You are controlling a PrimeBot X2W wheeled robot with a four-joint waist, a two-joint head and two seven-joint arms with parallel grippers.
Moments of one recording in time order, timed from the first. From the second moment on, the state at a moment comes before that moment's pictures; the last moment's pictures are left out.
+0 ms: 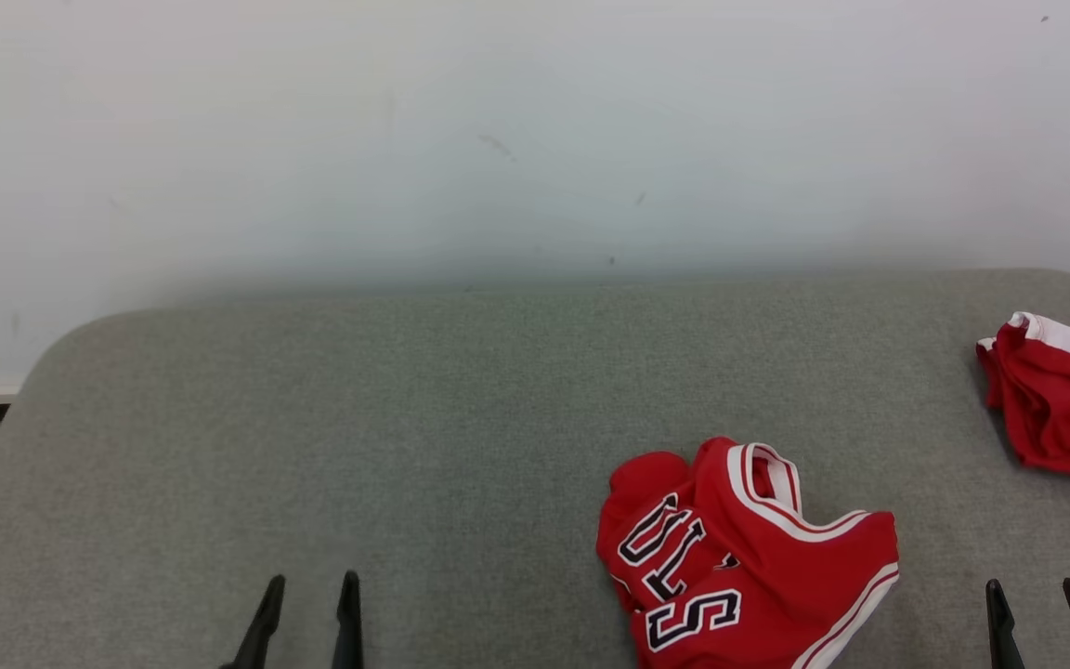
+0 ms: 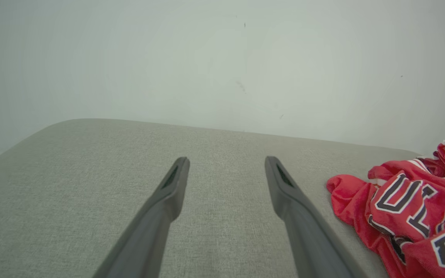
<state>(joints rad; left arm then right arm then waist) 0.10 0.06 -0.15 0.05 -0.21 0.04 -0.26 0.09 -0.13 -0.09 0.21 0.18 0.13 -0.26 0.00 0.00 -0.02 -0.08</state>
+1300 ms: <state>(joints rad) 0.25 0.05 -0.07 0.03 -0.20 -0.02 -0.26 0.13 -0.12 -0.06 0.25 0.19 0.13 -0.26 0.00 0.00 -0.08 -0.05</state>
